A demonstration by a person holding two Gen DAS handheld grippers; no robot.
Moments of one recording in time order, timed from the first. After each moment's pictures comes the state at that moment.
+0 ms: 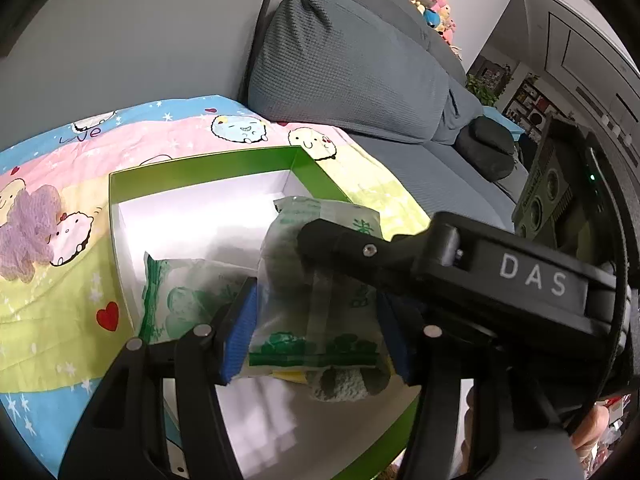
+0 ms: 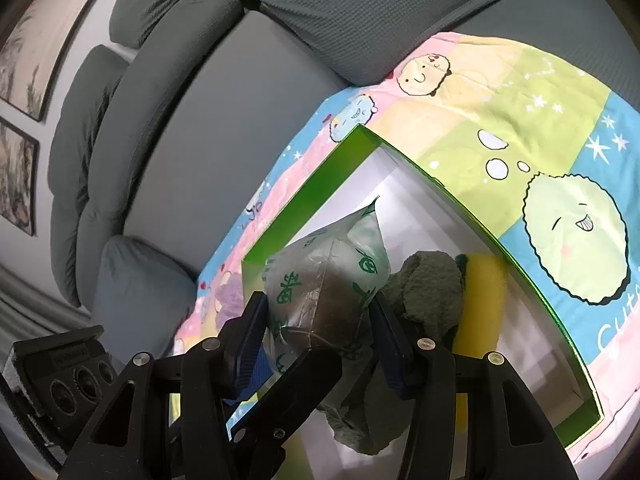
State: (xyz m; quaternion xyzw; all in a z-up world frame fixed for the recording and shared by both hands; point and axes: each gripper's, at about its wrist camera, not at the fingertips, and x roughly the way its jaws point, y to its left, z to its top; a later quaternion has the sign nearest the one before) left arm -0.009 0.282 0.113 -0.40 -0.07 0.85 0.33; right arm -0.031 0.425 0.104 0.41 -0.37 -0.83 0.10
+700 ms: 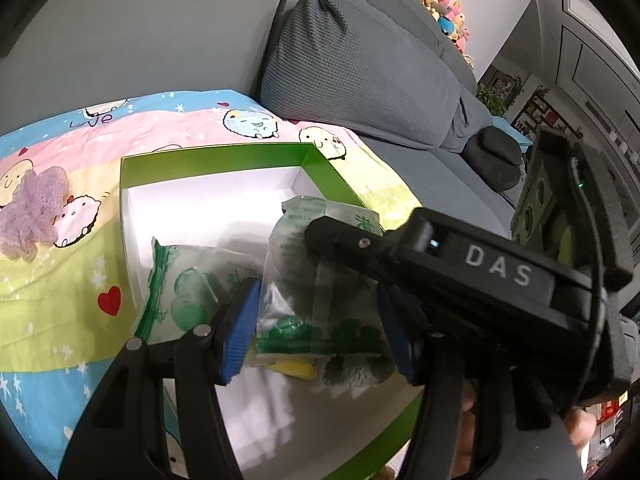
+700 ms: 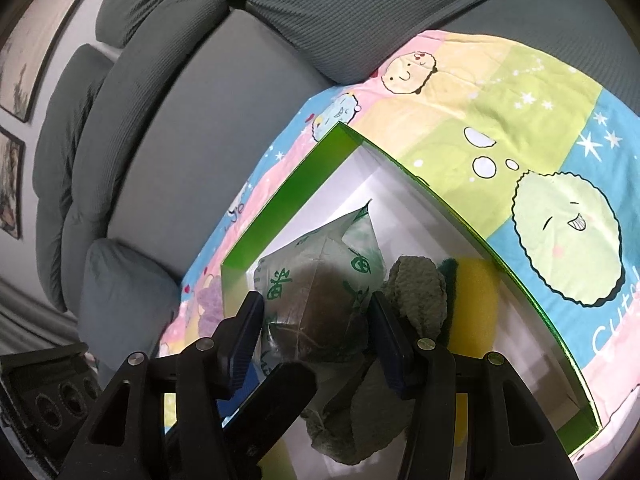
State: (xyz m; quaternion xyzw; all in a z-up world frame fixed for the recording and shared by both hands) left arm -0.006 0.272 0.111 -0.41 -0.09 0.85 0.32; right arm -0.035 0.422 0.099 0.41 -0.37 -0.83 0.07
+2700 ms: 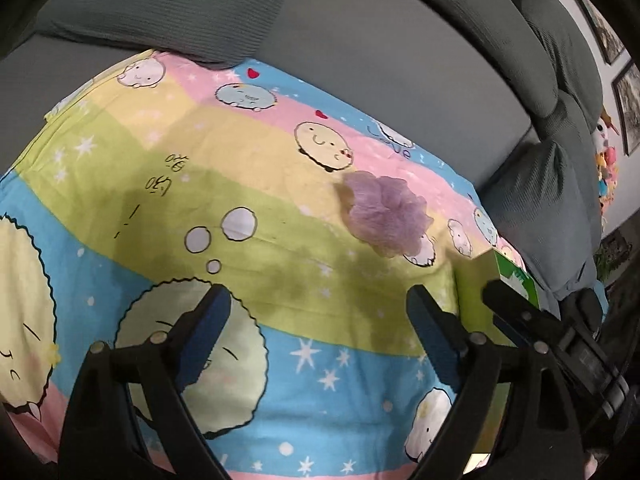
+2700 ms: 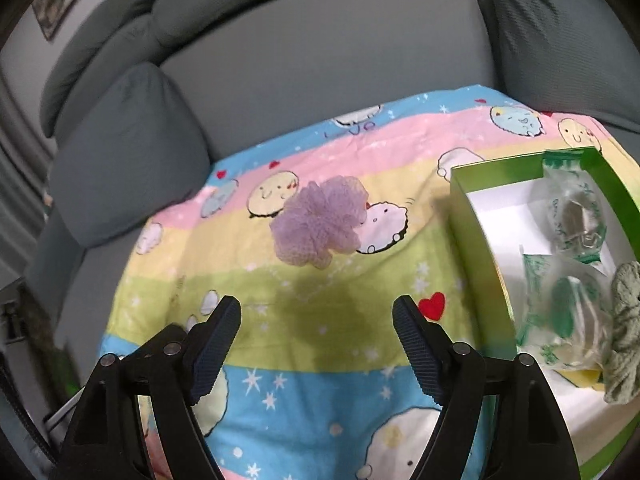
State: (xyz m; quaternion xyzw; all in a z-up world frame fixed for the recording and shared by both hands) left arm 0.002 -0.038 0.087 -0.42 -0.27 0.87 0.02; right arm -0.055 0.178 0.119 0.45 -0.10 -0.87 0.15
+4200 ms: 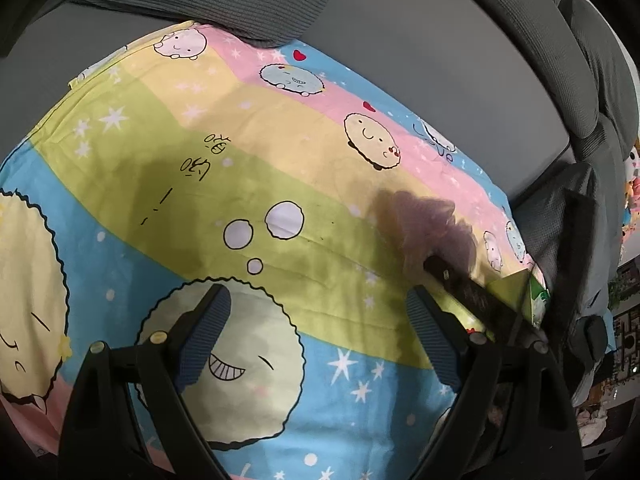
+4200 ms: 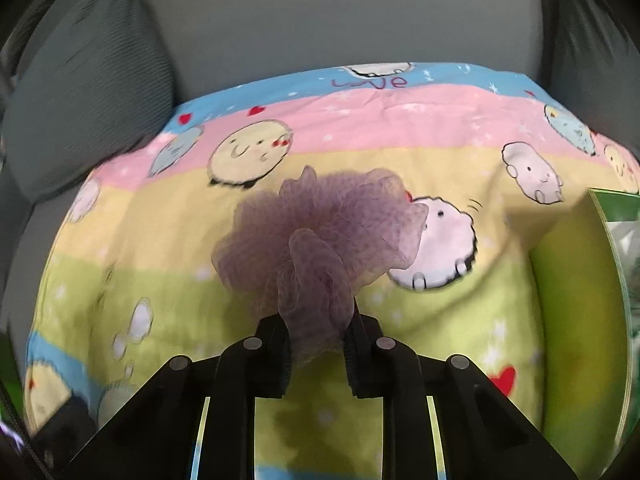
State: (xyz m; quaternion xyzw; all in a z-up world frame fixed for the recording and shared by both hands) left arm -0.010 -0.058 0.069 -0.46 -0.30 0.84 -0.03; right arm -0.123 0.108 0.057 0.51 0.00 -0.85 0.13
